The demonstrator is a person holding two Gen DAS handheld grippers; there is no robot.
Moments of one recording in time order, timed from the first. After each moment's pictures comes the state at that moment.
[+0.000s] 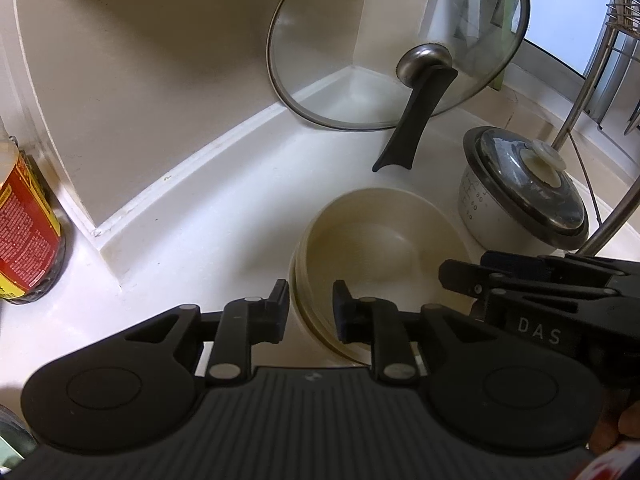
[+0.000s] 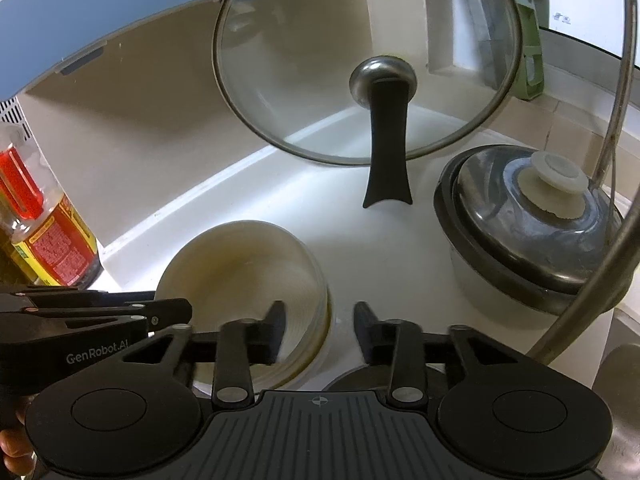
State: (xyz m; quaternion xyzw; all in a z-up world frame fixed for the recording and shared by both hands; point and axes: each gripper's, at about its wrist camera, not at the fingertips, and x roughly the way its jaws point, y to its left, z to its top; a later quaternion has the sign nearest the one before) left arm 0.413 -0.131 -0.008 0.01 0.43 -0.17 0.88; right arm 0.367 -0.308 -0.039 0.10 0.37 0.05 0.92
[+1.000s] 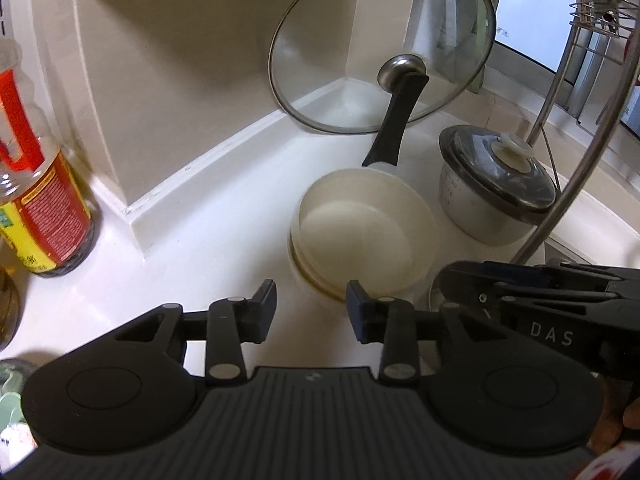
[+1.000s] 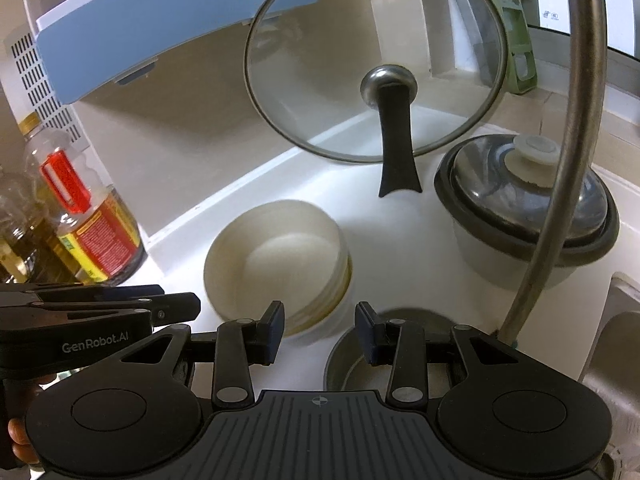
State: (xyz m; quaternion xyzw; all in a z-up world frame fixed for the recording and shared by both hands) left arm 0.351 -0.117 0.014 0.02 0.41 -0.17 0.89; right arm 0.303 -0.307 -0.026 0.13 0.36 0.08 0.92
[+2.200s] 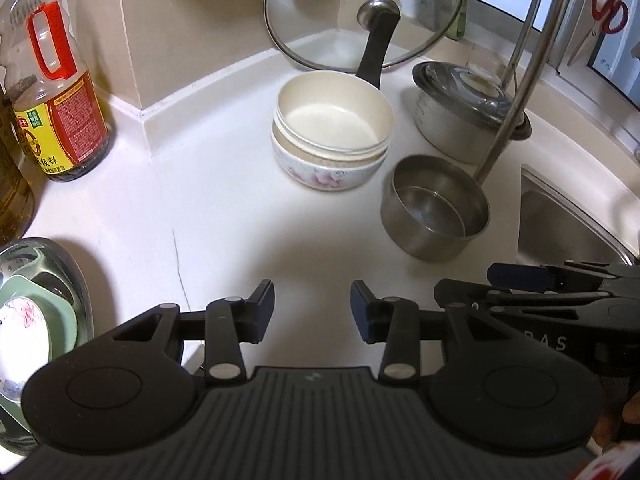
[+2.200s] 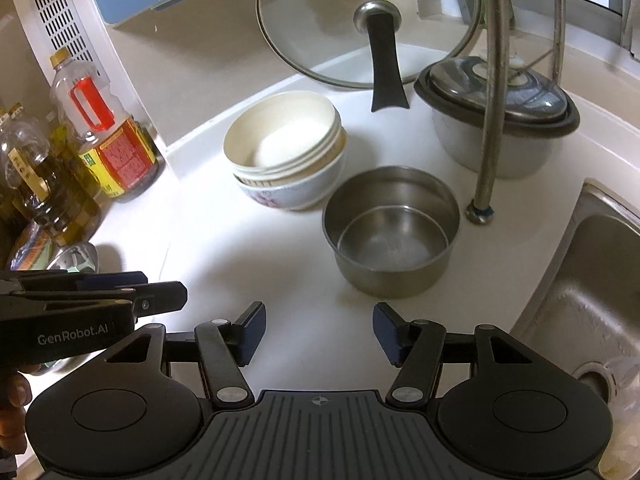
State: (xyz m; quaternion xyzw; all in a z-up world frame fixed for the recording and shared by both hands) left arm 0.254 -0.112 -0.001 0.02 0.45 -0.16 0.88; right arm 0.208 -0.305 -0.048 0.12 0.42 0.08 0.89
